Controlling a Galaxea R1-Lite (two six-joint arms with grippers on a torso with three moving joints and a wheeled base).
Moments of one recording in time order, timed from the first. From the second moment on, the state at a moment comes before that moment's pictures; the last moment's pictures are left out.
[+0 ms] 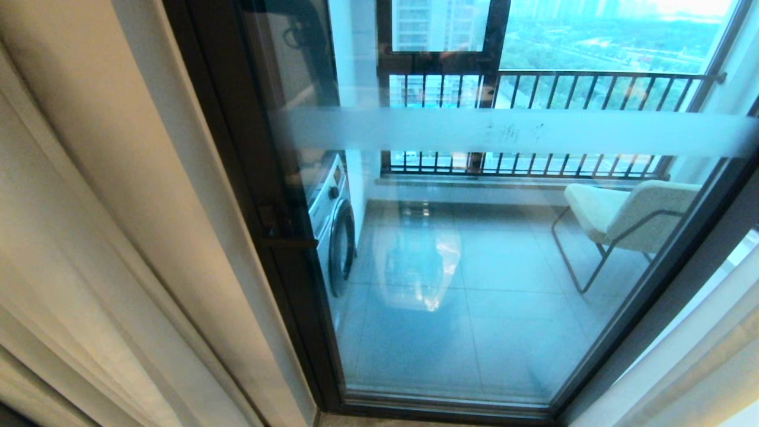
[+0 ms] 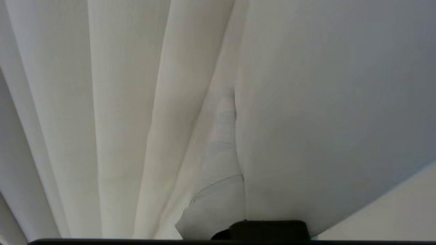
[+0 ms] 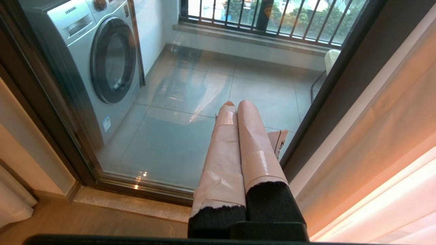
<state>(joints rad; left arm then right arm) 0.54 1.75 -1.98 0.21 0.04 -0.39 0.00 0.01 0.00 0.00 0.05 -0.13</state>
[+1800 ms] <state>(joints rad) 0.15 1.47 -1.77 0.14 0.04 -0.39 0.00 0.00 0.00 0.00 0.05 -0.13</state>
